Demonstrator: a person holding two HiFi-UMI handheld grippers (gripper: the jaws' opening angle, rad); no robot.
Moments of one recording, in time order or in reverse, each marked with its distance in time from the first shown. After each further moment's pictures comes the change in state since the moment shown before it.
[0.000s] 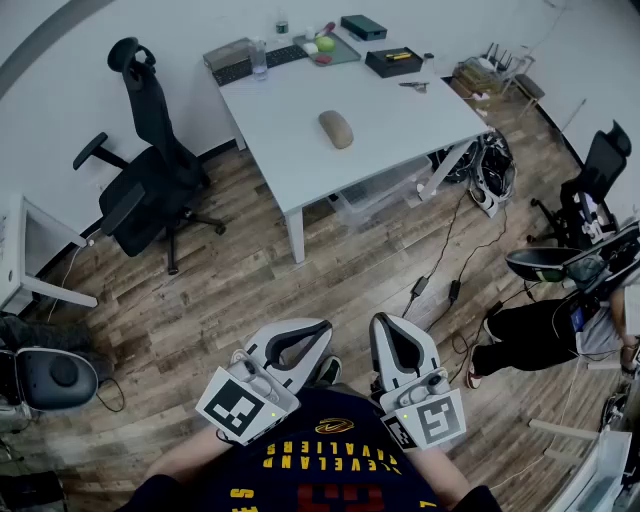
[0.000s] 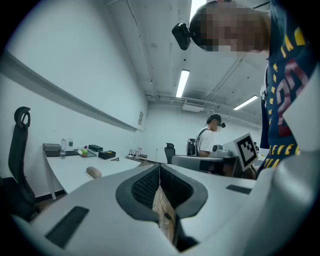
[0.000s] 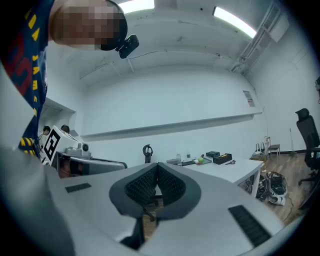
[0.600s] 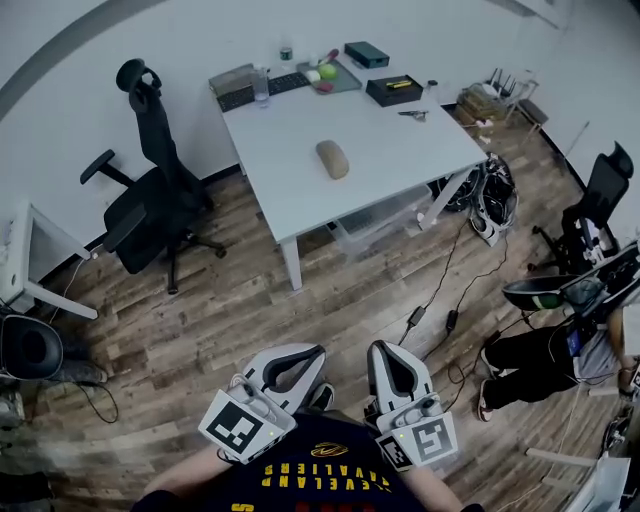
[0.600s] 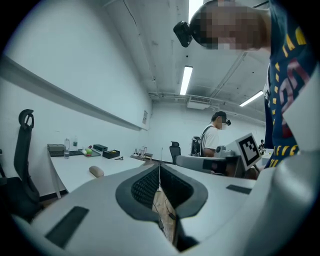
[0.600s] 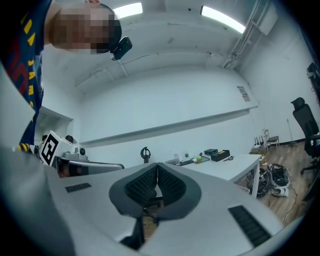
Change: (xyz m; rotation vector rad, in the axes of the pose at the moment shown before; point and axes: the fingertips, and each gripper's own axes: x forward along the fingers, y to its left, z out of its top) left arm 0.027 -0.010 -0.010 0.007 0.011 0.059; right arm -0.017 -0.038 -0.009 0.084 -0.016 -0.015
